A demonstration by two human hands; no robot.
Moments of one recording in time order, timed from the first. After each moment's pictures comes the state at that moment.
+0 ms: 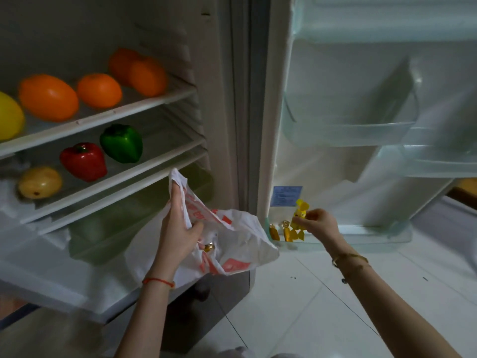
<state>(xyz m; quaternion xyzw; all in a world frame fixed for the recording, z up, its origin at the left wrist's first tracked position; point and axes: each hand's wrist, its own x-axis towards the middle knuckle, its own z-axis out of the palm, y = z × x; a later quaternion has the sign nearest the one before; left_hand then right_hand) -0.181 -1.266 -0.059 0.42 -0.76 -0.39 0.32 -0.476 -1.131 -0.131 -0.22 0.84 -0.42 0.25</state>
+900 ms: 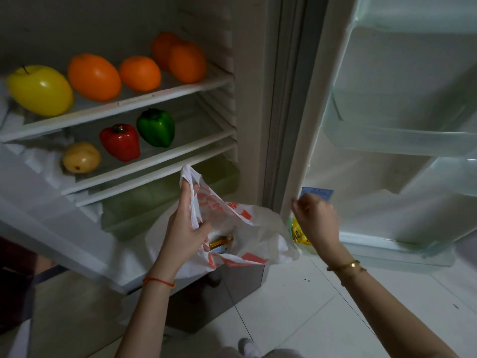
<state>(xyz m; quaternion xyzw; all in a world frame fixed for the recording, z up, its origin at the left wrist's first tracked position) -0.147 -1.270 -0.064 0.44 -0.74 -0.41 0.31 -0.421 -1.180 -0.107 -0.45 0.84 -0.30 -0.02</state>
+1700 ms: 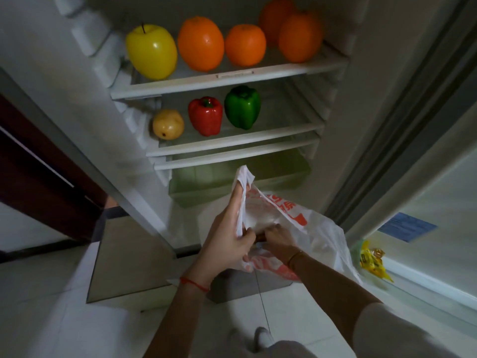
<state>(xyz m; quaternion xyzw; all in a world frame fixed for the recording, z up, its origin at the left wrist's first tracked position) -0.105 -1.265 -0.073 0.47 -0.72 -0.40 0.32 -0.288 -1.319 -0.278 -0.72 0.67 0.09 0.17</state>
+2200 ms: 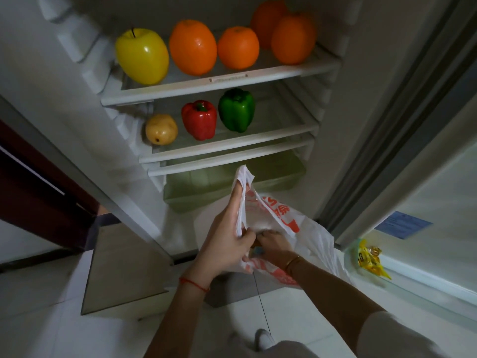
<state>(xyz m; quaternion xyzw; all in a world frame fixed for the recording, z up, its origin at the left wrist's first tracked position) -0.105 -1.277 -0.071 0.46 -0.72 -0.42 0.30 -0.279 -1.305 -0.268 -0.72 0.65 0.01 0.24</state>
